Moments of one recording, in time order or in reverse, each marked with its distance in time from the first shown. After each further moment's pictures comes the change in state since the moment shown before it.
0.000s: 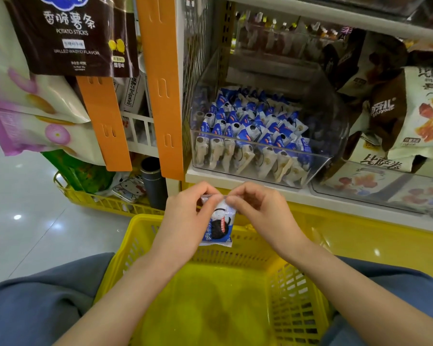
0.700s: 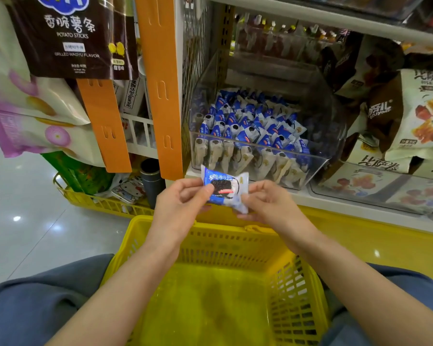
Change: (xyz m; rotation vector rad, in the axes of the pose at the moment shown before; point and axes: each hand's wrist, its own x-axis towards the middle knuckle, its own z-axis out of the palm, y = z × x) left_hand 0.008 0.001 0.000 -0.560 0.096 -0.418; right_hand 0.008 0.003 -0.011 0.451 -0.001 0.407
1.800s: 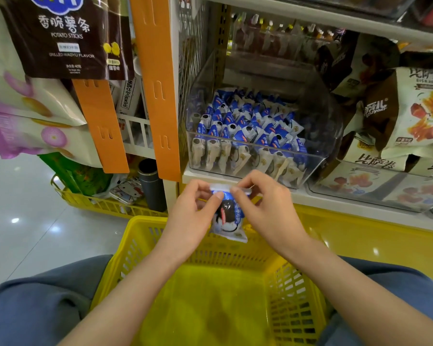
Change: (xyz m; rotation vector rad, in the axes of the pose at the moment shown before) left_hand 0.000 -0.007 0.012 0.259 -0.115 0.150; right_hand -0.007 0.002 0.006 -0.664 0.232 -0.601
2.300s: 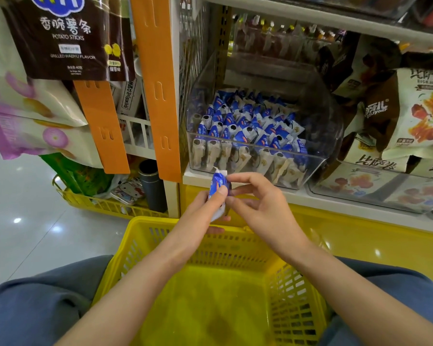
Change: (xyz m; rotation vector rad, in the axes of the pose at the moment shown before) left_hand -0.005 0.005 0.003 -0.204 -0.223 -0.268; right_hand -0.003 -0.012 0.001 0.434 -0.136 0.179
